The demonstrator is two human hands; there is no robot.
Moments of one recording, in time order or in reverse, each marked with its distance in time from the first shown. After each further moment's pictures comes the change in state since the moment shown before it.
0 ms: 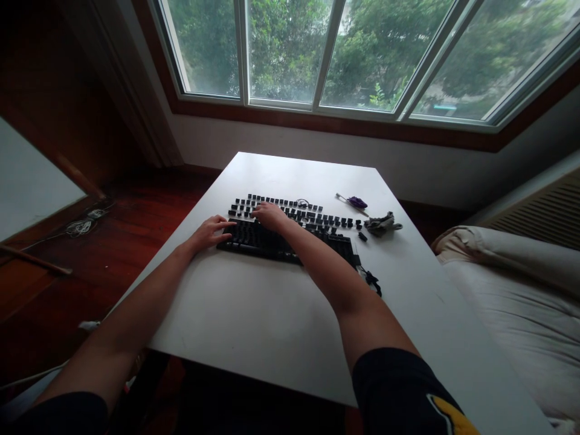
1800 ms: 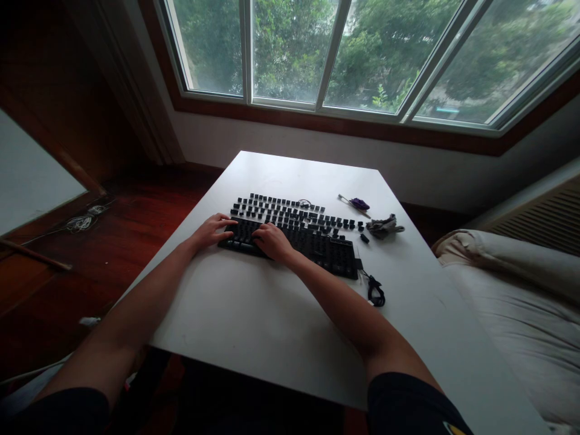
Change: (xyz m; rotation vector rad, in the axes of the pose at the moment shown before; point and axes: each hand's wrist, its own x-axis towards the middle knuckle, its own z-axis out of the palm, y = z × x) left_hand 0.000 -0.003 -0.001 -0.031 0.021 -0.021; right_hand -0.058 -0.067 0.024 0.324 0.207 0.182
